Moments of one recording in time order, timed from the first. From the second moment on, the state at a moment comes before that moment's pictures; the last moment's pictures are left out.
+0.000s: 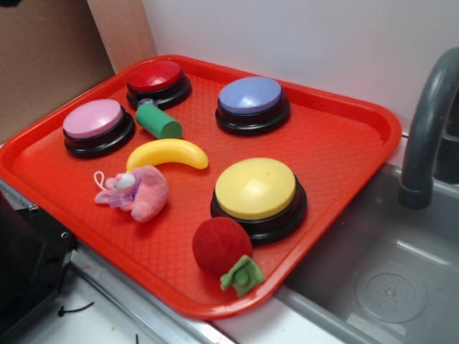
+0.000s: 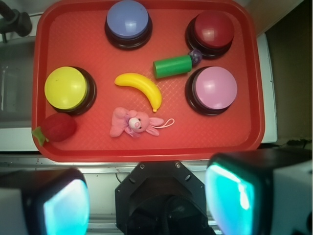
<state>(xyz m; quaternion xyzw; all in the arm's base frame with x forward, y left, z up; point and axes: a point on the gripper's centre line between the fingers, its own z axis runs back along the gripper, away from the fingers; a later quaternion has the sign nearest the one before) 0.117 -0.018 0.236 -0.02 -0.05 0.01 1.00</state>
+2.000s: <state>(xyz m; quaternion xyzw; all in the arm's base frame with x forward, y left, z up) 0.215 -0.135 0.052 0.00 0.00 -0.25 0.97</state>
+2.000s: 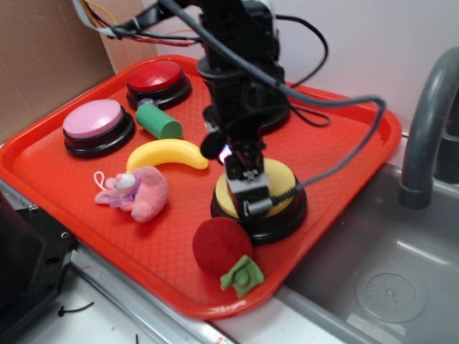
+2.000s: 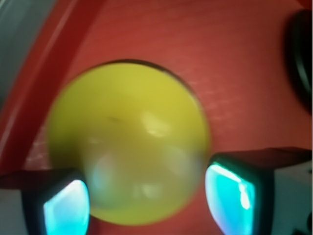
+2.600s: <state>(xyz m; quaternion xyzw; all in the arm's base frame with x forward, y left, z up) 0.224 -0.121 0.065 0.02 0.03 -0.27 0.96</state>
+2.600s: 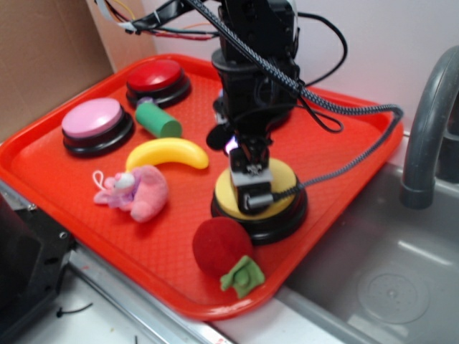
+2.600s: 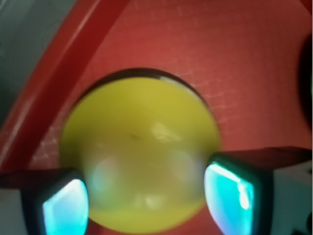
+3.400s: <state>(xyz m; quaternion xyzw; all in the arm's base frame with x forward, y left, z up) 0.218 -0.099 0.117 0.01 0.02 -0.23 0.97</state>
